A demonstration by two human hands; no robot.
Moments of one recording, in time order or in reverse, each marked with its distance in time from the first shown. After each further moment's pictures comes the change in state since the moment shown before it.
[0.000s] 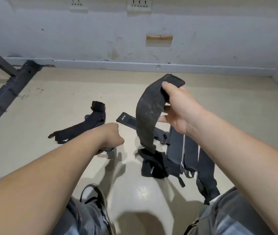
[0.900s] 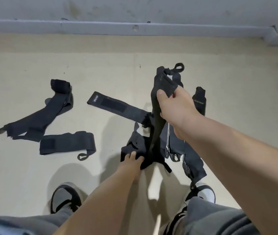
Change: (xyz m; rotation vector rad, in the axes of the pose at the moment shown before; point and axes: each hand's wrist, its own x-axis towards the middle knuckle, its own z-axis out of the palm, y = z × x) left_hand 0.120 0.063 0.277 0.356 -0.375 0.322; right_hand 0.071 0.074 -0.081 -0.443 0.378 0.045
